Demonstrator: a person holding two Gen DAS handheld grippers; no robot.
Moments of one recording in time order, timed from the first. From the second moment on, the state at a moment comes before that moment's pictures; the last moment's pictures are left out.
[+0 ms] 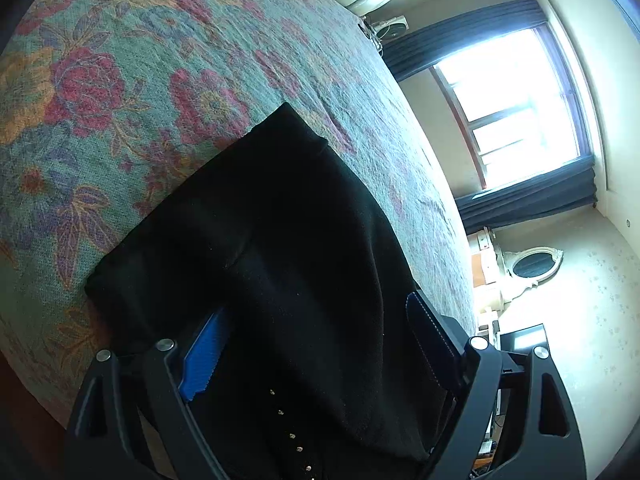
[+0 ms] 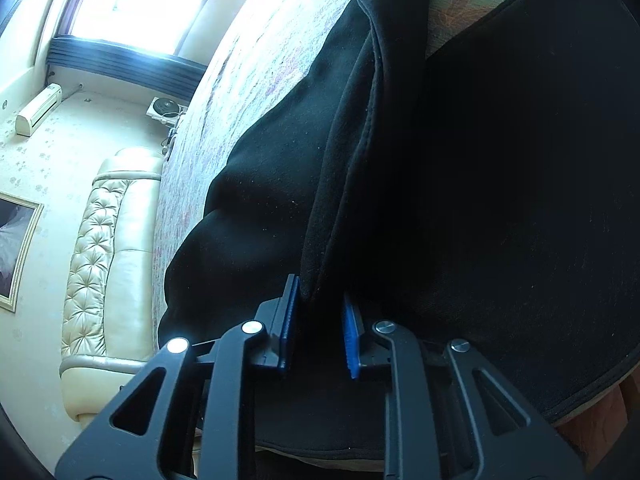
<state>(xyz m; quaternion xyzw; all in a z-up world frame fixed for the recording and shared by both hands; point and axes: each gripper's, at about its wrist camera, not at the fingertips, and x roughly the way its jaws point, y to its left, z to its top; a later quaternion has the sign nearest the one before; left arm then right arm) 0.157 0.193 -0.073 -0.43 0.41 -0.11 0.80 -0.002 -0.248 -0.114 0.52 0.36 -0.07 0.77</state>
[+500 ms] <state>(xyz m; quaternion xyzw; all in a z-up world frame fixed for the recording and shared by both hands) 0.157 0.227 -0.091 -0.47 0.42 -0.13 0.77 -0.026 -0.250 -0.110 0.53 0.34 -0.05 0.78</state>
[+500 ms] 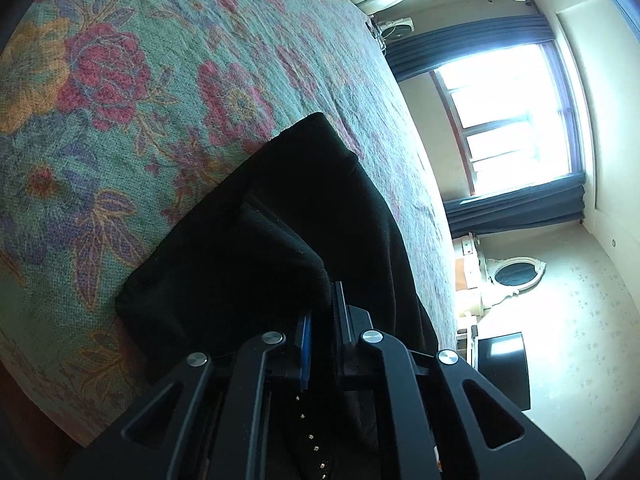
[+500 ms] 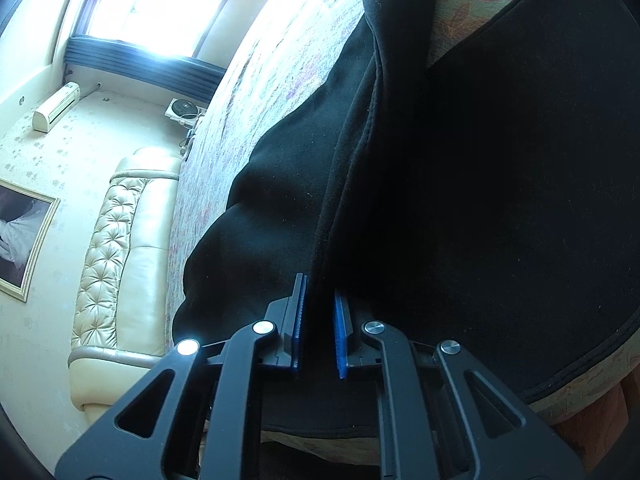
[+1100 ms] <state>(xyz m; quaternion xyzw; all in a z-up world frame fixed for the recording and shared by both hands) 0.102 0.255 -0.067 -0.45 0.40 -0.13 0.79 -0.056 -0.242 -0.093 0.53 0.33 -0.02 0.78</state>
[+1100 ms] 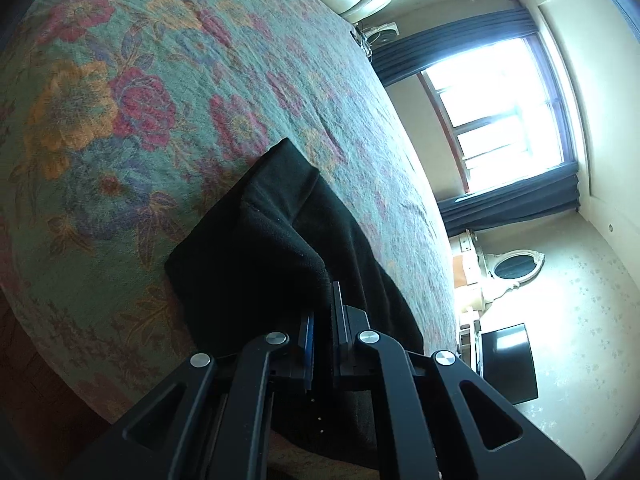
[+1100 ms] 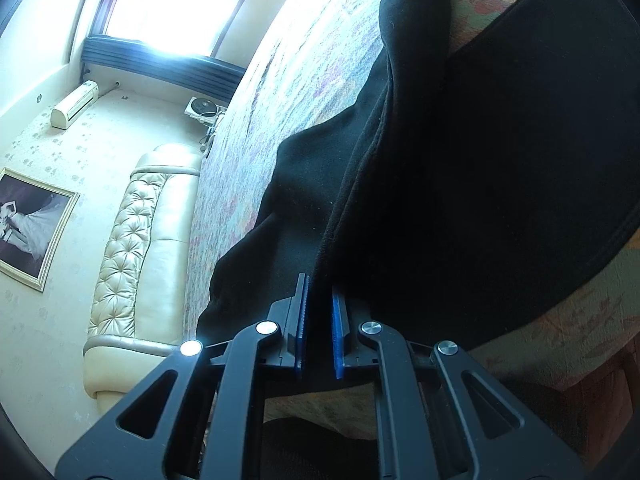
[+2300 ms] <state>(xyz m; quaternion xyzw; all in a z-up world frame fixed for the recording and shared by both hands) 0.090 0.138 -0.024 -0.28 0.40 -0.23 0.84 0.069 -0.301 0.009 0.31 0.41 -0.05 0.86</state>
